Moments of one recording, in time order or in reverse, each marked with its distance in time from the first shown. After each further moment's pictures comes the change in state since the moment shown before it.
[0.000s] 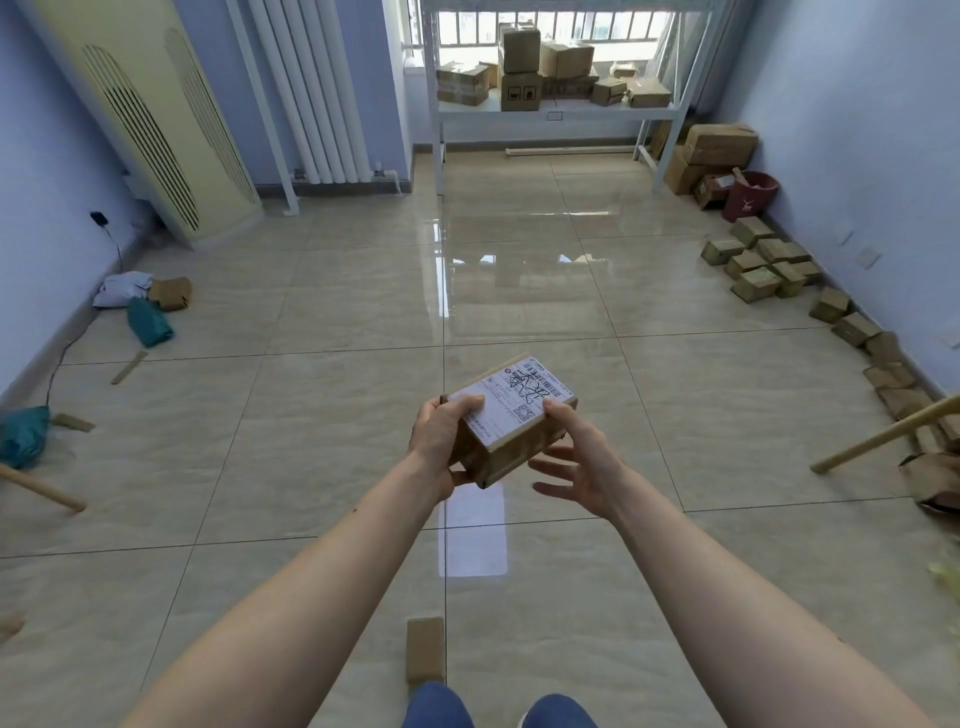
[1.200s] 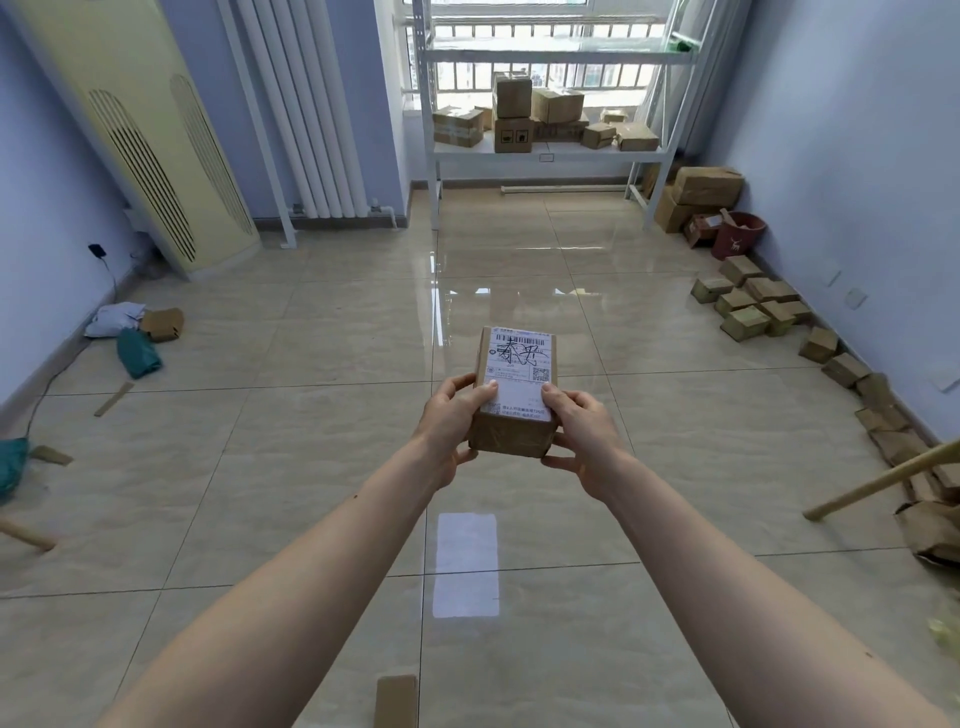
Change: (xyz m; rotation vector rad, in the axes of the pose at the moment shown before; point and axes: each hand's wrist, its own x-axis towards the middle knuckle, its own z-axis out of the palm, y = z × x) left_hand 0.019 0.057 0.083 0.100 -0.121 0.205; right_hand 0.019 -0.096 -0.032 -0.059 0.122 -0.271
